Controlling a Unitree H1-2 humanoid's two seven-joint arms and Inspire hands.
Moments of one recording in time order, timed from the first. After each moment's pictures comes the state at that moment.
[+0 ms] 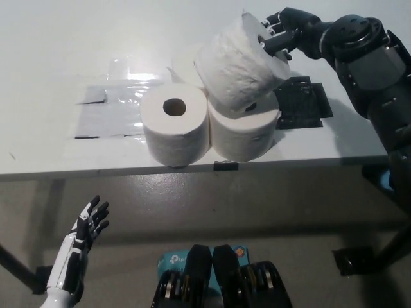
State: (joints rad) left_arm 0.05 0.17 0.02 -0.03 -0.05 -0.14 -0.10; right_arm -1.39 -0.19 0.21 1.34 -0.12 0.15 0.36
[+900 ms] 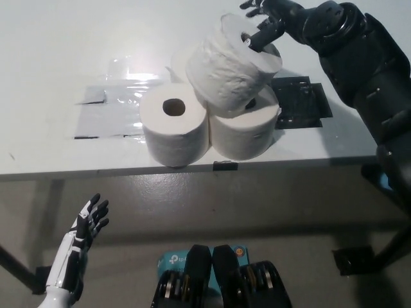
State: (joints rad) left_arm 0.05 0.18 0.02 -0.05 -0.05 -0.13 -0.10; right_arm -1.44 -0.16 0.32 1.35 -0.23 0.11 0.32
